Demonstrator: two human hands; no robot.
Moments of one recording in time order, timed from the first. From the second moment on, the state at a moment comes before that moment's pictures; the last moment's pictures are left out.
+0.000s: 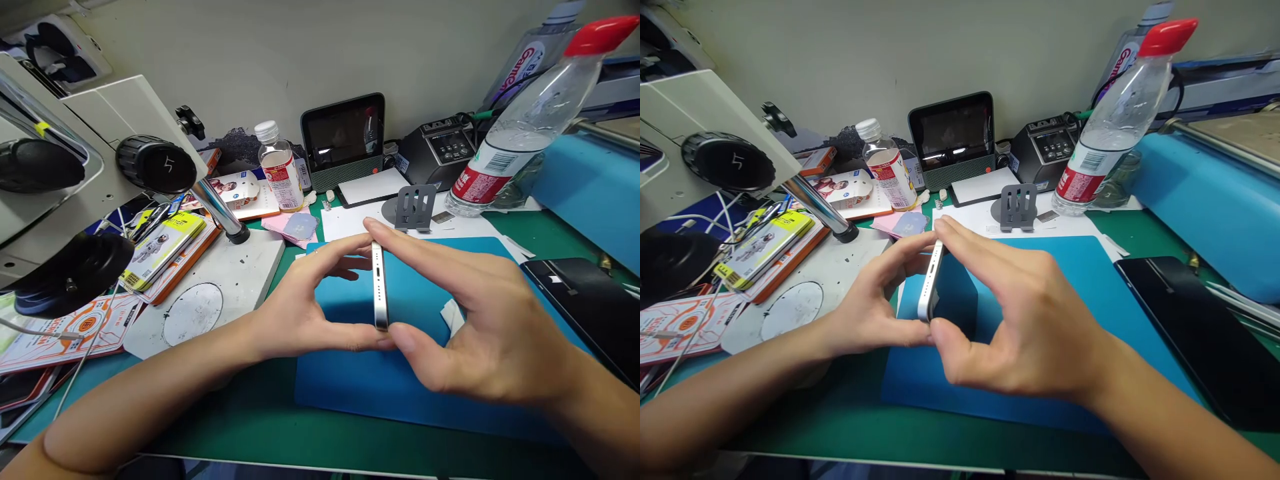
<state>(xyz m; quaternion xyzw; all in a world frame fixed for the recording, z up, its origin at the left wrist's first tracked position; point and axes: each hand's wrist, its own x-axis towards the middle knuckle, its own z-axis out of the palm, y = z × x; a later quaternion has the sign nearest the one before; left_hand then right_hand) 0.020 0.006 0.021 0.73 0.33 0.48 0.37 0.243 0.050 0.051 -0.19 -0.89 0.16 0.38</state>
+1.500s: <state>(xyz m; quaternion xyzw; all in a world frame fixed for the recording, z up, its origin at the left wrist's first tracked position) 0.022 0.007 0.019 0.74 0.31 0.49 0.35 0.242 0.039 0.049 -0.16 -0.89 0.01 0.42</state>
